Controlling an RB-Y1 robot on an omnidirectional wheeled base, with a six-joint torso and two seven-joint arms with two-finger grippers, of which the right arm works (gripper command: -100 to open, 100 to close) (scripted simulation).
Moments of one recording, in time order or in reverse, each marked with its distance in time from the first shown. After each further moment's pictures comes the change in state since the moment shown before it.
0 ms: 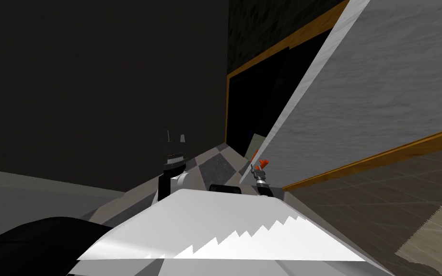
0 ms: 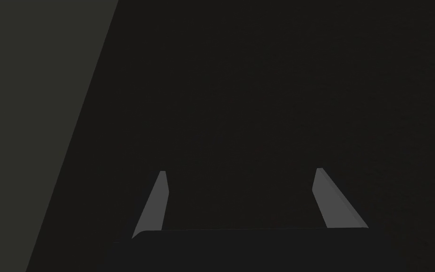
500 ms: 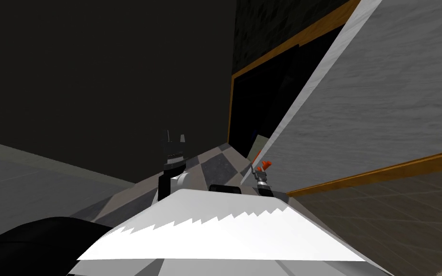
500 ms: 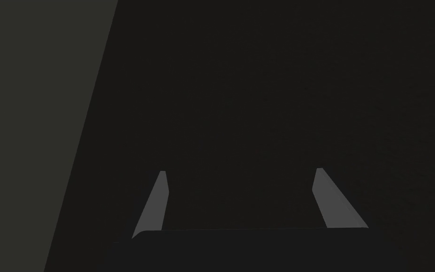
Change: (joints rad) arm -0.014 -0.005 0.005 0.067 -0.005 -0.075 -0.048
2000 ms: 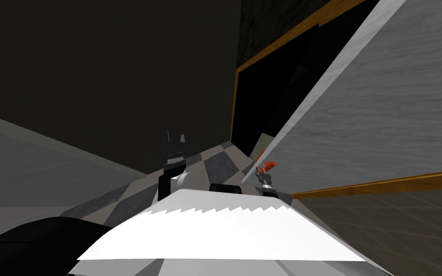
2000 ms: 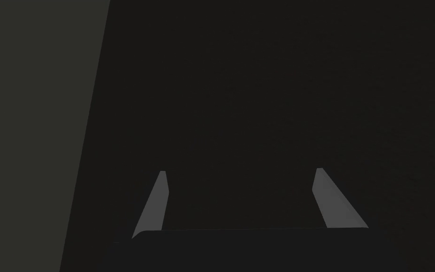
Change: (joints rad) arm 0.016 -0.058 0.006 0.041 -0.002 -0.061 -0.073
